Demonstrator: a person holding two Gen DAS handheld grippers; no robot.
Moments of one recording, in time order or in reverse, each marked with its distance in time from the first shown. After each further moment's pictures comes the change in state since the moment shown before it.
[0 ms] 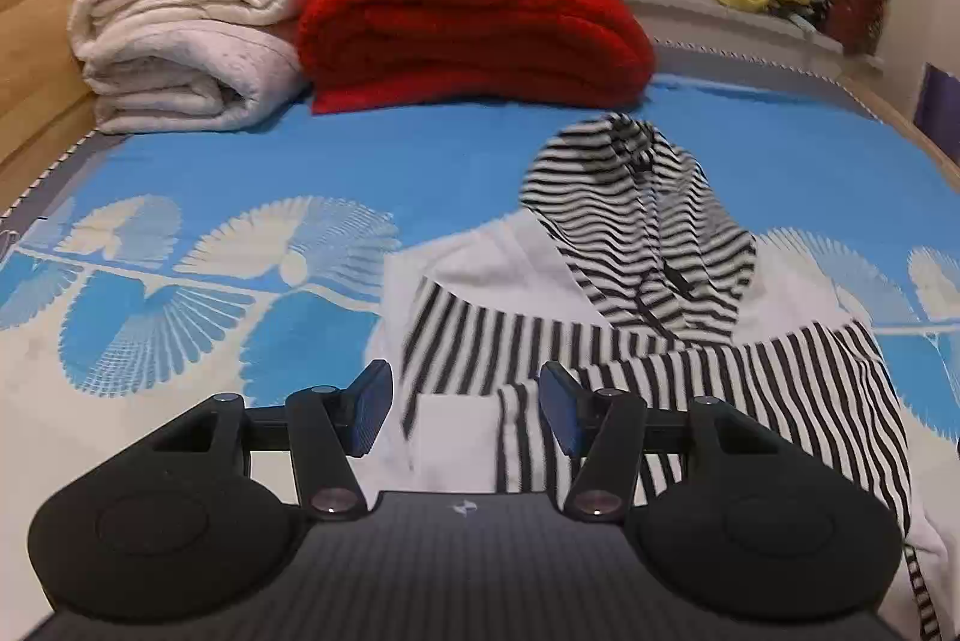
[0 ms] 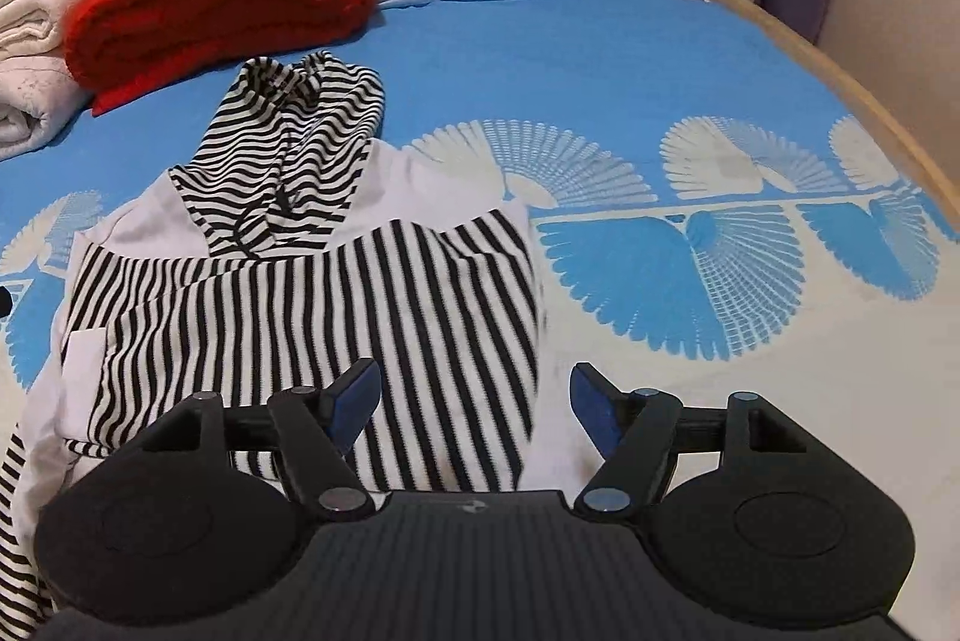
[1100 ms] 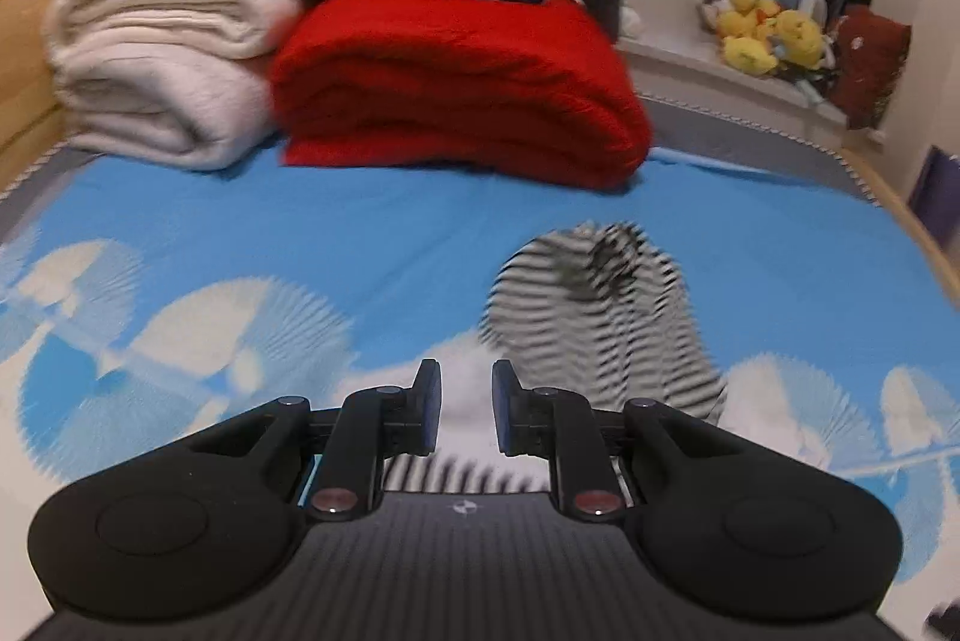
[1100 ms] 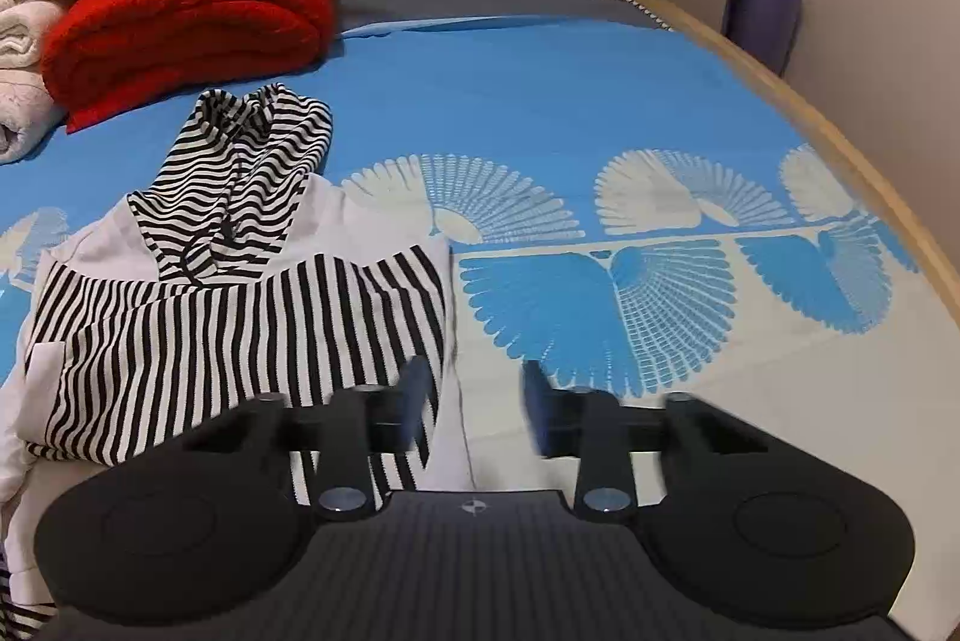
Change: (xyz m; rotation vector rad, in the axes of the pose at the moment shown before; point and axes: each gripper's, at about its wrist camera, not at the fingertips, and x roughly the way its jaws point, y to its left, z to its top) left arm 0.035 -0.007 0.127 -0.095 -0.016 -0.076; right arm -0.014 -0.046 0.007 -0.018 -0.045 -0.043
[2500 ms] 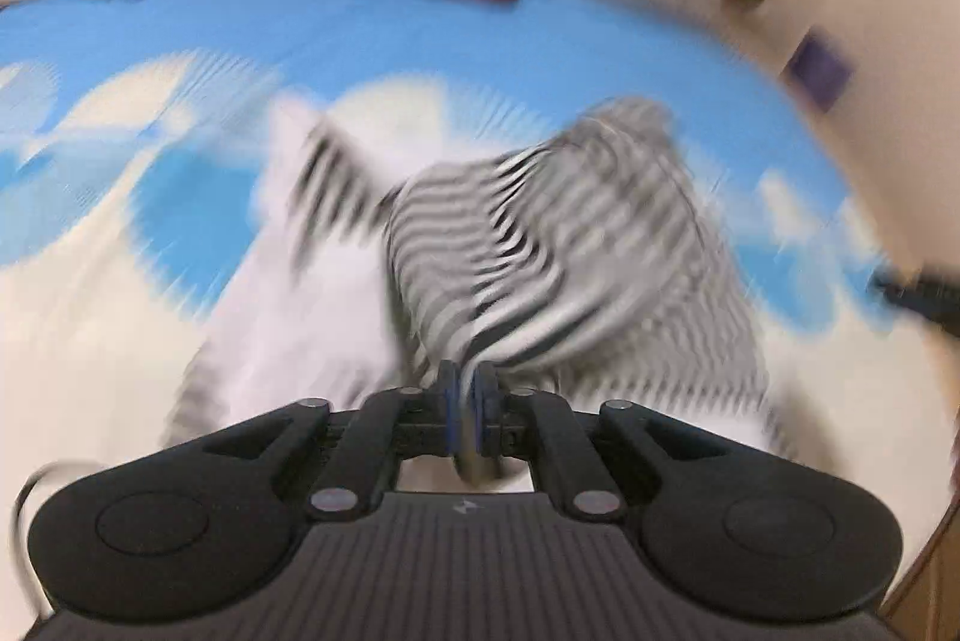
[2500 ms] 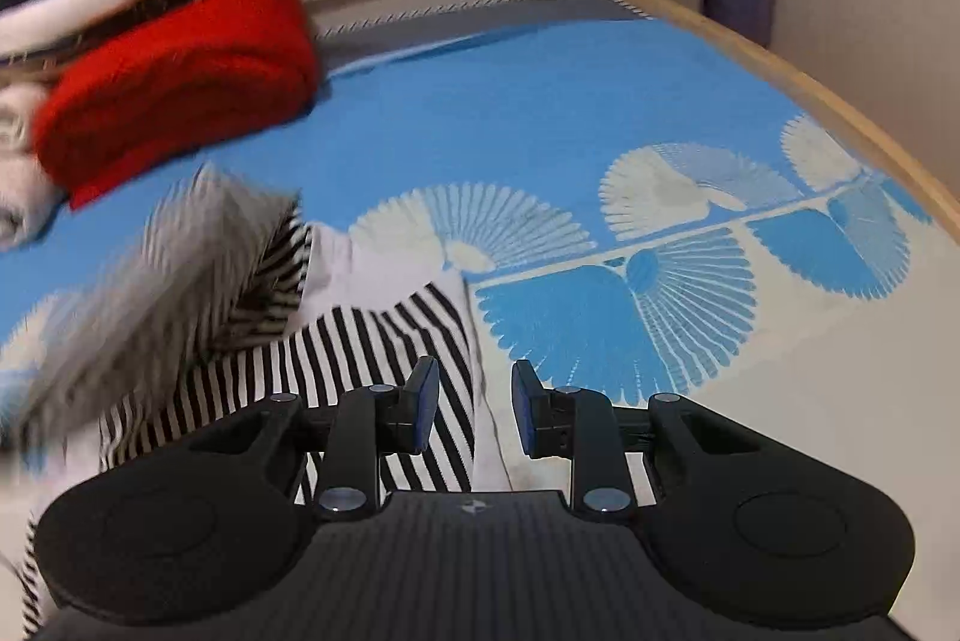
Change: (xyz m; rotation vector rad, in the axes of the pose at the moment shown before) left arm -0.051 0.083 -0.162 0.050 0.281 -0.246; right arm -0.007 -0.007 0.011 0.173 -0.042 0.036
